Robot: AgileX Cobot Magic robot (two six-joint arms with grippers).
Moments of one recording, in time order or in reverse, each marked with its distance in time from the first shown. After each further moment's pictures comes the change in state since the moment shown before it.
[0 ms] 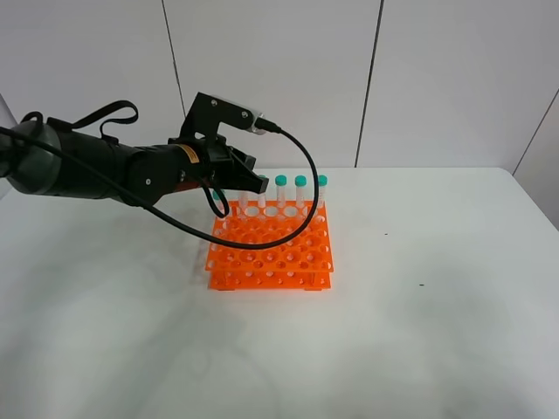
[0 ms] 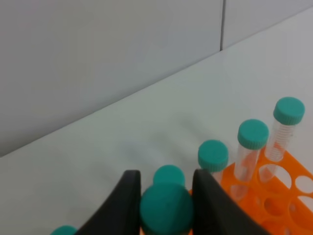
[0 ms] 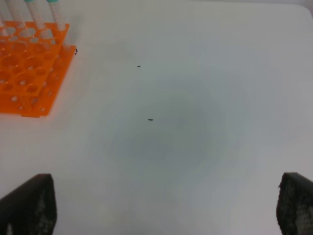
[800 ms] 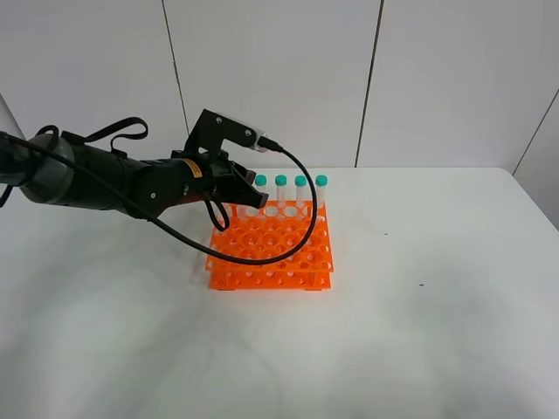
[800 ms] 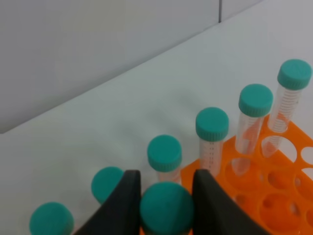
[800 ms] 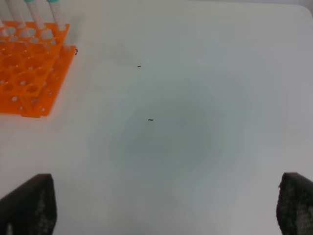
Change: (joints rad) left arm 0.000 0.037 0.026 0.013 -0.033 0.000; right arm 0.000 0.000 0.000 0.000 0.000 0.000
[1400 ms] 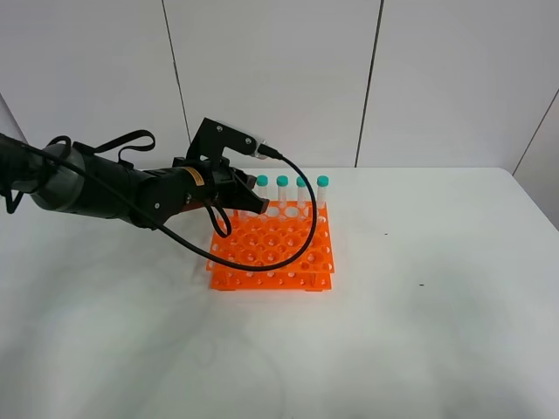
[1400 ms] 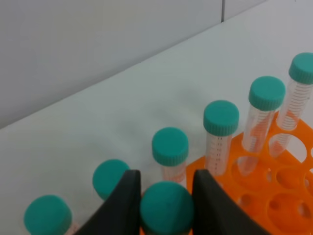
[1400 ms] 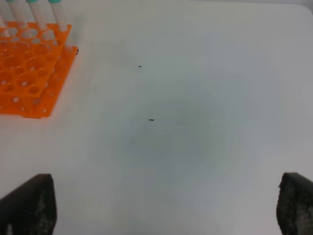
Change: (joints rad) left arm 0.000 0.043 0.010 0.000 -0.051 -0.012; right arm 0.000 0.000 0.000 0.003 0.000 0.000
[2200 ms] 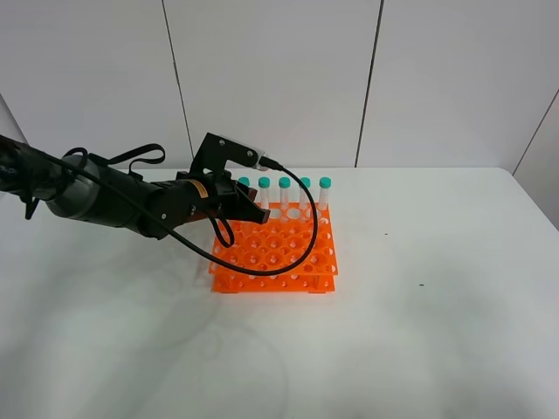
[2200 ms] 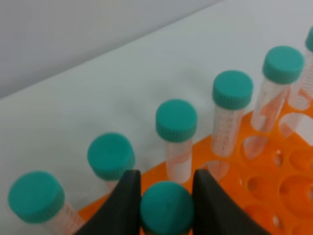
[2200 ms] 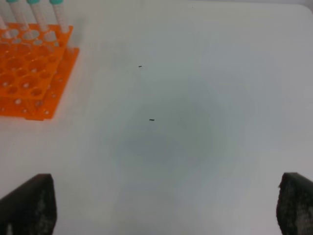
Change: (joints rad) left arm 0.000 0.051 0.001 0.000 -0.023 -0.045; right arm 0.000 0.000 0.000 0.001 0.000 0.000
